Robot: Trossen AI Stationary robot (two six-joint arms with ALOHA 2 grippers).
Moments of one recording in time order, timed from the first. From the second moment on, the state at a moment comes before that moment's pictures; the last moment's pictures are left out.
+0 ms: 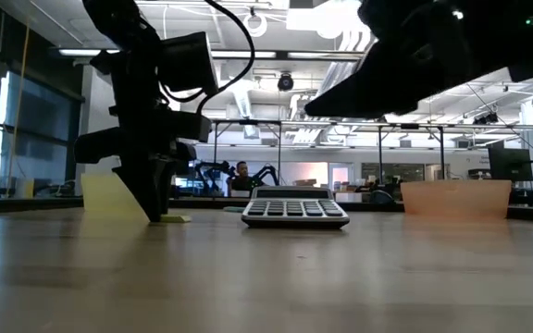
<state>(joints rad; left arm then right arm) 0.12 1.69 0.85 -0.51 0.00 0.17 0.36 1.63 0.61 0.67 0.37 0.02</state>
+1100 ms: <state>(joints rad) 0.01 1.63 0.84 -0.18 0.27 0.04 0.41 1.86 0.80 0.54 0.52 -0.25</state>
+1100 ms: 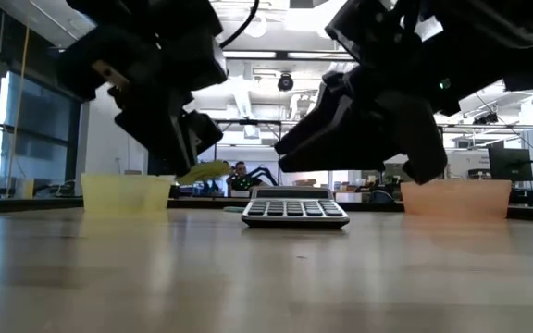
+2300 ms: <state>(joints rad) -0.07 1.61 0.59 0.50 0.21 -0.16 0.36 1.88 0.94 0.19 0.36 0.32</state>
